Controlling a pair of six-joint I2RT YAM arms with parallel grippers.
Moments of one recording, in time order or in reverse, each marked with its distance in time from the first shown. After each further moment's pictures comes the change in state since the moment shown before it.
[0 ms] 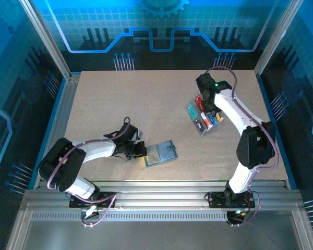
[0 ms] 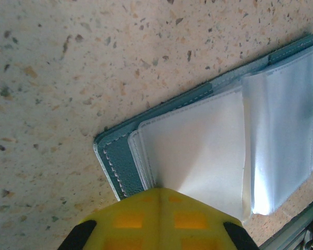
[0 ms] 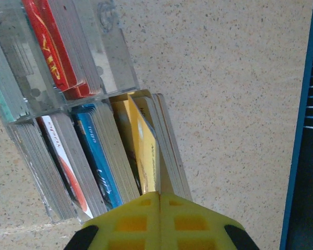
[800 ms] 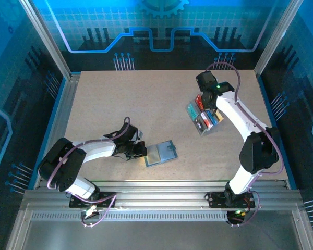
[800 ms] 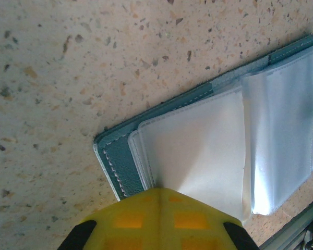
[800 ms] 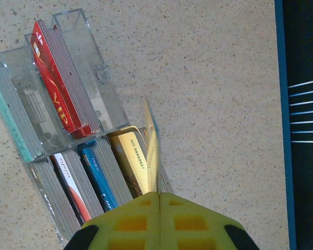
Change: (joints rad) left arm 0.000 0.000 0.000 0.000 0.000 0.000; right arm 0.032 -0.069 -0.021 0.098 0.066 0.045
